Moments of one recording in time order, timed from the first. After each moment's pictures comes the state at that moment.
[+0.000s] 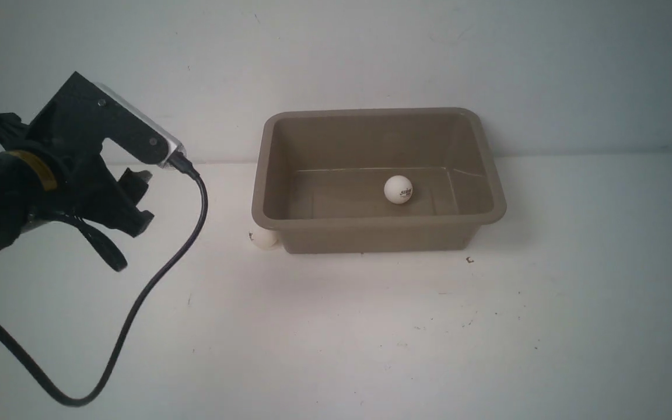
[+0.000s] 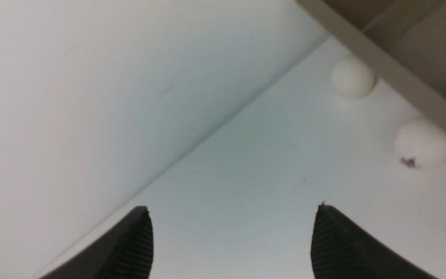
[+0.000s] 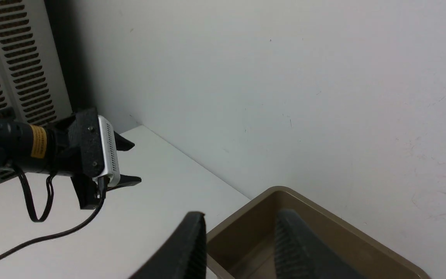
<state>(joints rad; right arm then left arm) 0.28 1.01 -1.33 0.72 0.85 -0.73 -0.13 1.38 -0.80 0.23 -0.05 0.28</state>
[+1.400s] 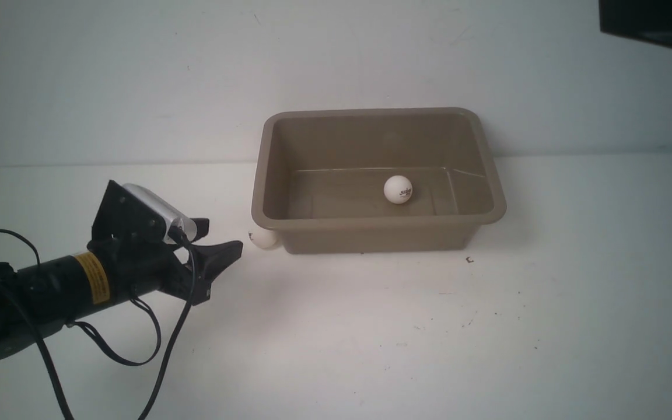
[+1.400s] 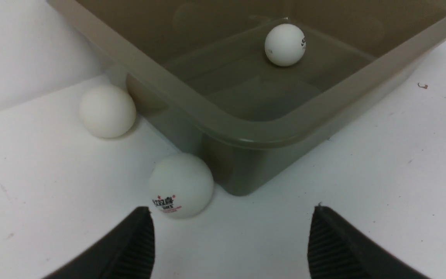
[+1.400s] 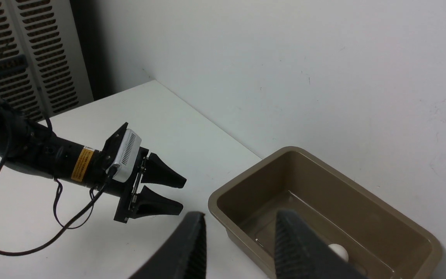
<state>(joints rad) 0.28 1.01 -1.33 0.67 0.96 -0.73 0.07 1.88 -0.69 1.03 -0.97 -0.55</state>
